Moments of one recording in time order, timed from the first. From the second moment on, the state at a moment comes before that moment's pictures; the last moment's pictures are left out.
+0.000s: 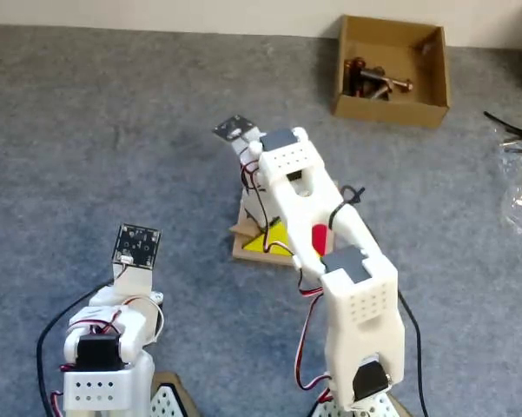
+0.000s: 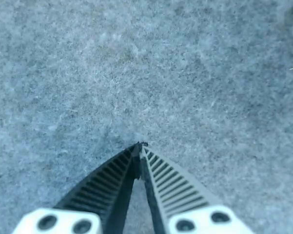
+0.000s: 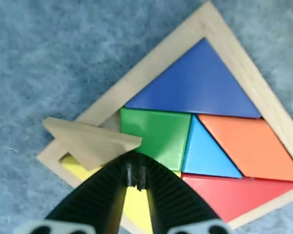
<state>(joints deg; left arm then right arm) -7.9 -103.6 96.0 75.9 -5.4 -26.5 30.2 -13.9 77.9 22.8</state>
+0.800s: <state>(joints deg) -7.9 -103.6 96.0 75.9 -5.4 -25.6 30.2 -16.2 76.0 24.9</state>
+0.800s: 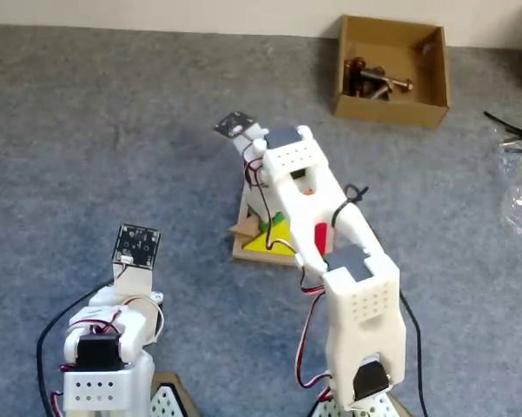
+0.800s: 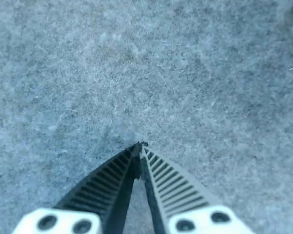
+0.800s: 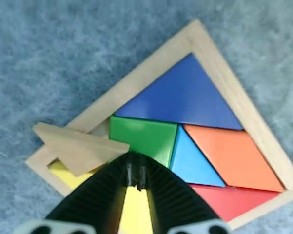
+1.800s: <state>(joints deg) -7.9 -103.6 96.0 75.9 -5.4 -34.8 30.2 -20.9 77.3 24.9</state>
